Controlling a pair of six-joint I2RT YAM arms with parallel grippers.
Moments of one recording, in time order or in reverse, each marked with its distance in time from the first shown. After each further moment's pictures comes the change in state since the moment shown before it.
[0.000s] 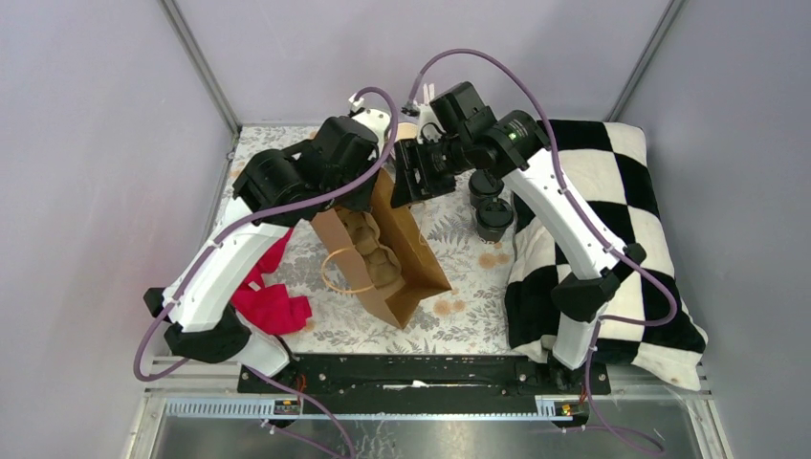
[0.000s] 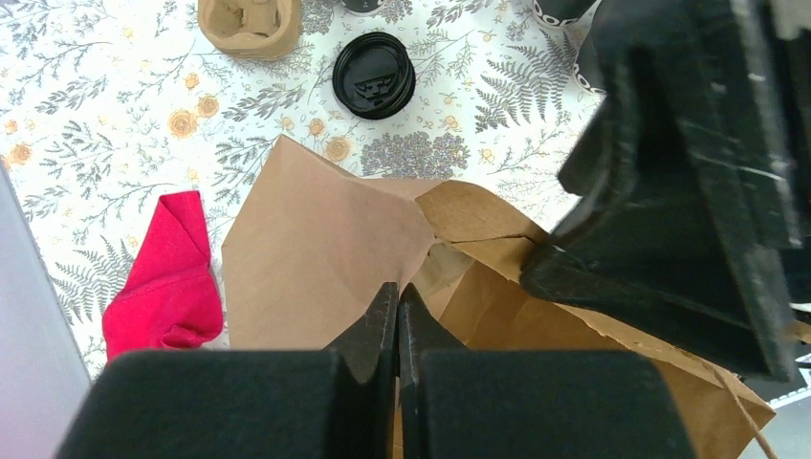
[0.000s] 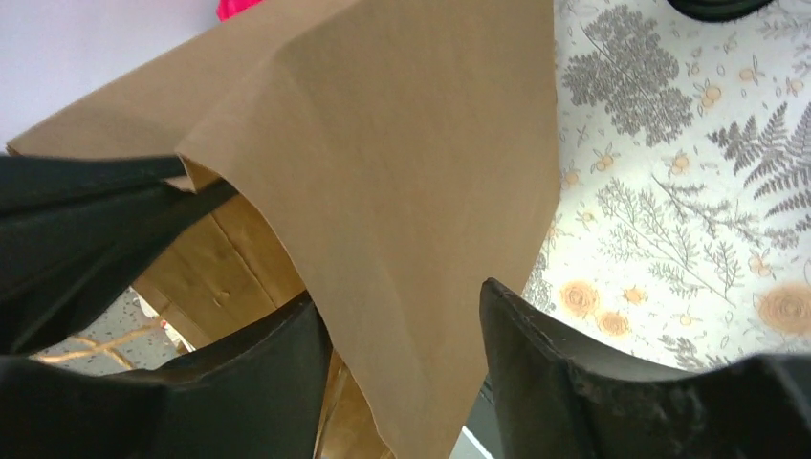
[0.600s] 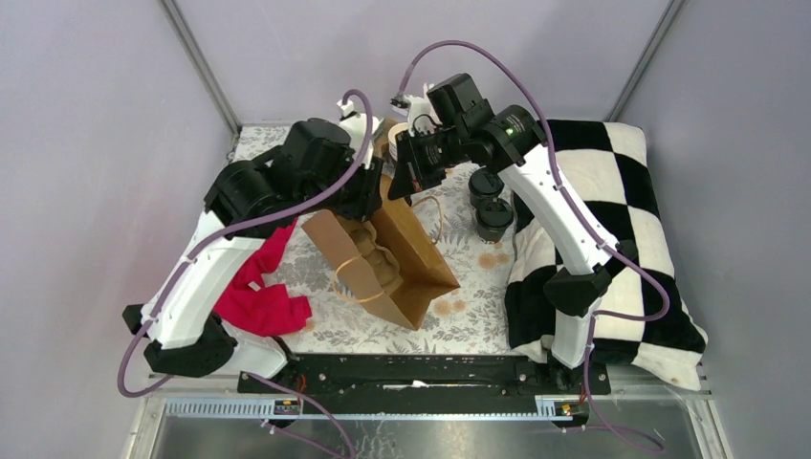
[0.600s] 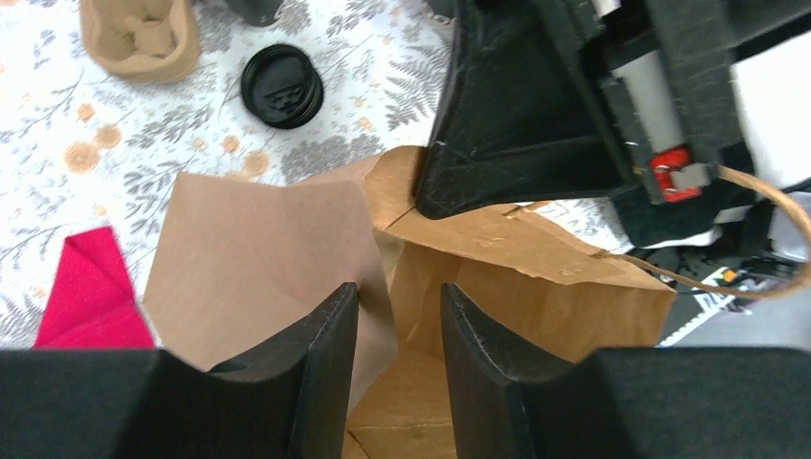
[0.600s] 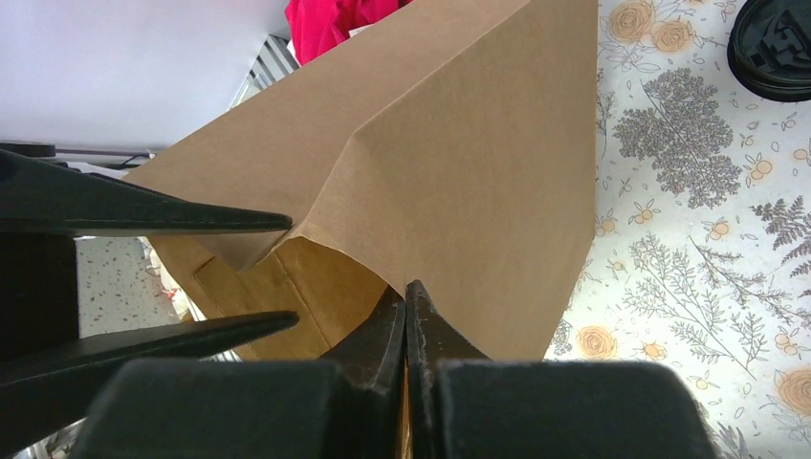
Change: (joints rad) left arm 0.049 -0.114 -0.081 0.098 0.269 0.026; right arm -0.002 0.035 0.066 0.024 -0.112 -0.051
